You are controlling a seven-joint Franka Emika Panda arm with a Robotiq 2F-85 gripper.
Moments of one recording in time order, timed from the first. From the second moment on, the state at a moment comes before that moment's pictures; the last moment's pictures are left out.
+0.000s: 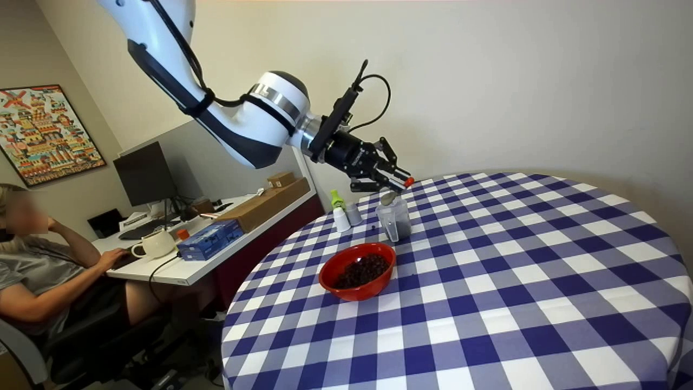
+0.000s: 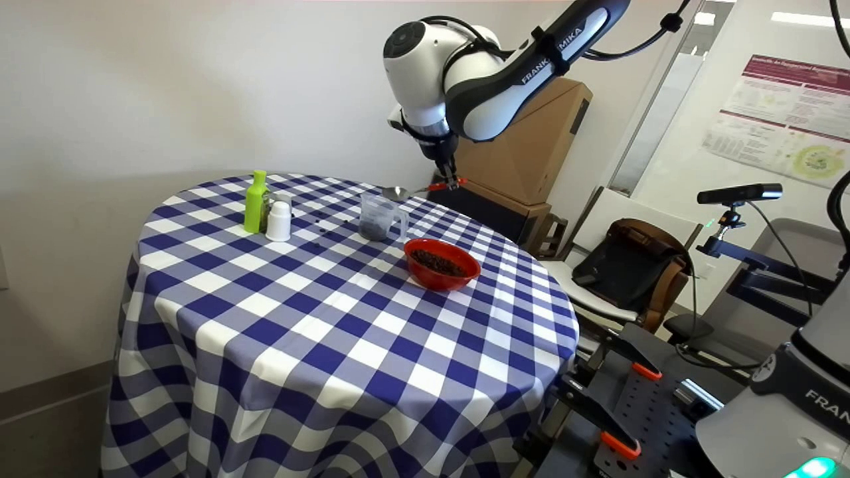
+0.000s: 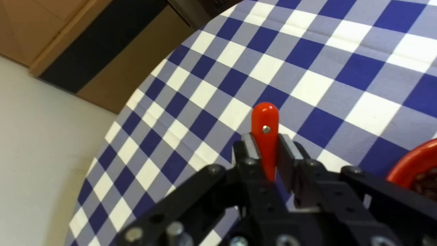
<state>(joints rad) 0.01 0.53 0.00 -1.89 -1.13 2.11 -0.13</state>
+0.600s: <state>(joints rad) -0.08 0.49 0.04 -1.95 -0.74 2.01 -0.52</state>
